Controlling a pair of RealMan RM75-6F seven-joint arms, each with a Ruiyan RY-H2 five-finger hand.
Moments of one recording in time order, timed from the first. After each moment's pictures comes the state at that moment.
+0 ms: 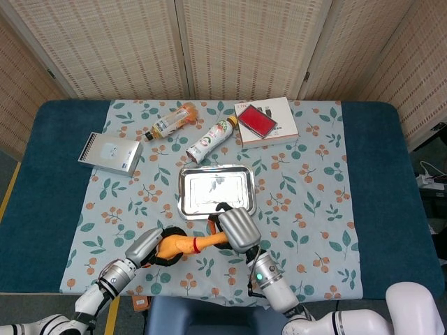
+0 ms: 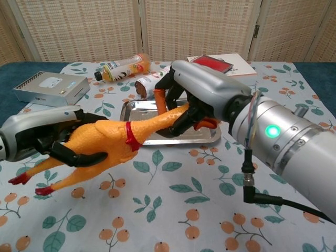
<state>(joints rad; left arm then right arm) -0.56 -1.36 -0.08 -1.84 1.31 0.85 -0.30 0.67 -1.82 0.22 -1.75 -1.18 1.21 -0.54</state>
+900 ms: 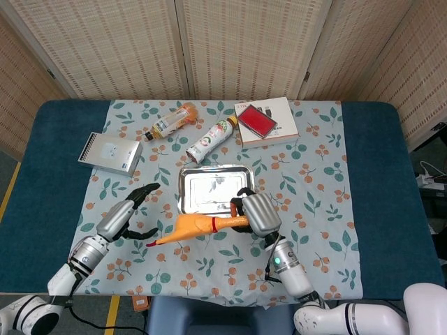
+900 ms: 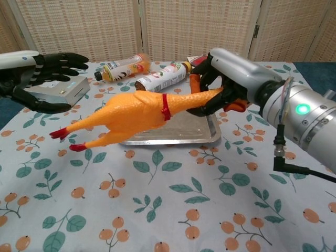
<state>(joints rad) -0.57 -1.22 -0.13 -1.70 1.42 1.00 -0.45 0.64 -1.73 0.25 -1.67 -1.17 1.19 -0.37</state>
